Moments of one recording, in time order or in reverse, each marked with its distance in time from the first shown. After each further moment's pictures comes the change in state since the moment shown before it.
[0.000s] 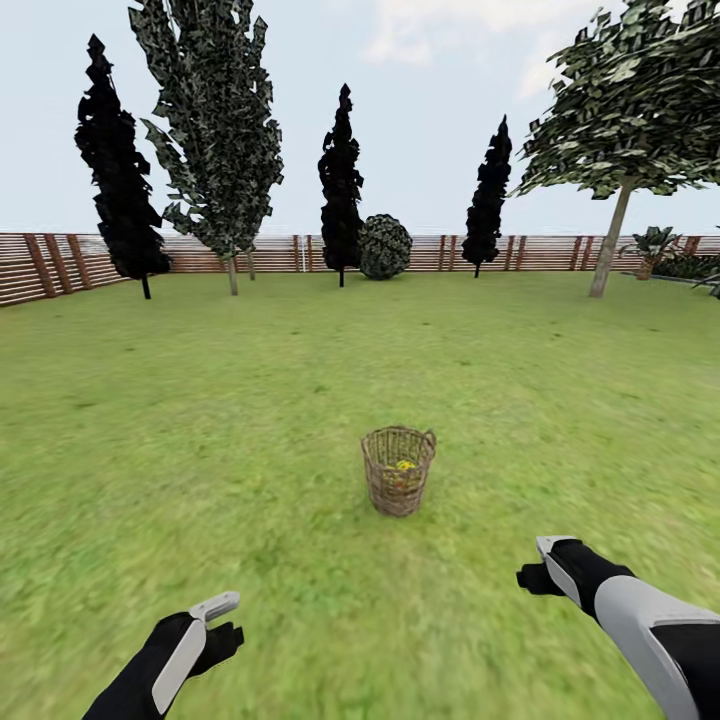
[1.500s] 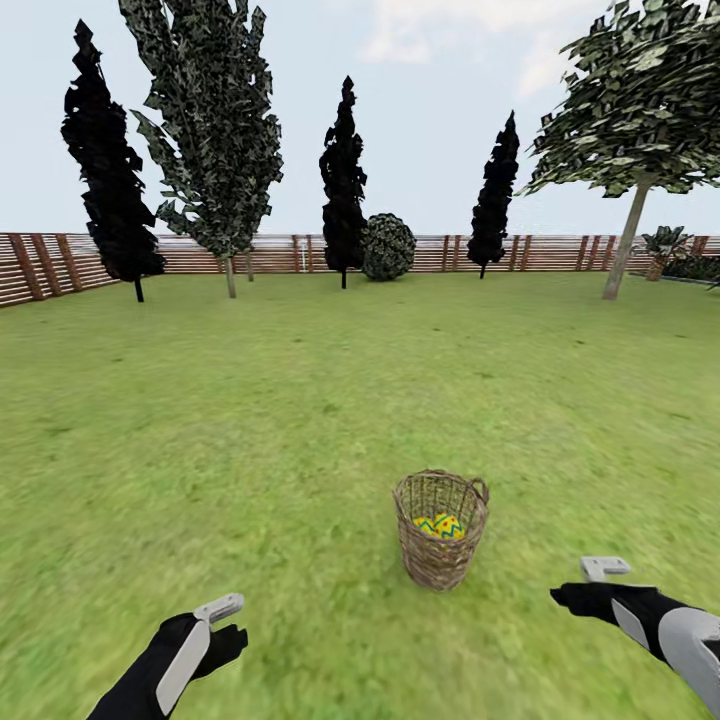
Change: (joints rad) left arm 0.000 -0.011 -0.005 0.005 -0.001 0.007 -0.002; right arm 0.027 -0.143 -0.002 0.173 -0.017 -0.396 0.228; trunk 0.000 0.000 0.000
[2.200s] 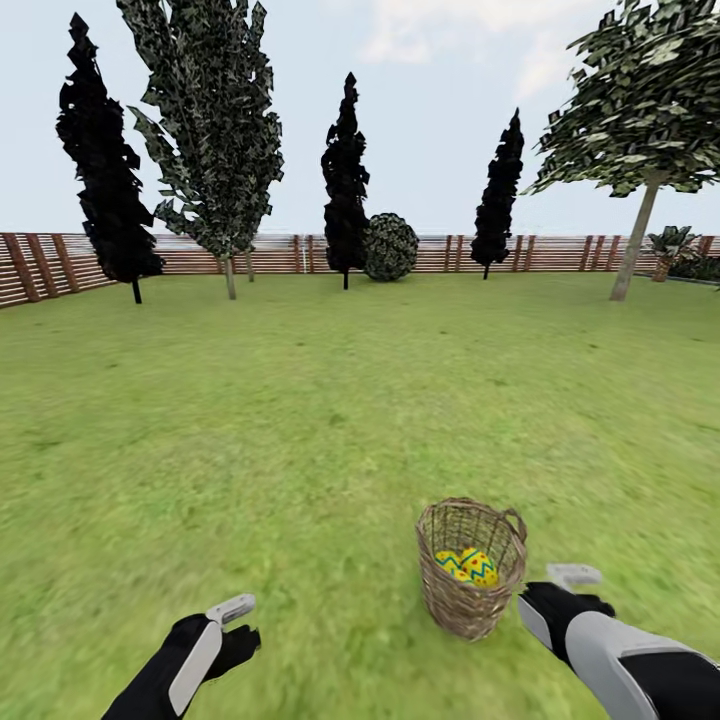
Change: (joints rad) left arm 0.000 -0.037 -0.001 0.004 -0.002 -0.002 0.000; right arm 0.053 0.250 -0.003 -0.099 -0.047 0.193 -0.854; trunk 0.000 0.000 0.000
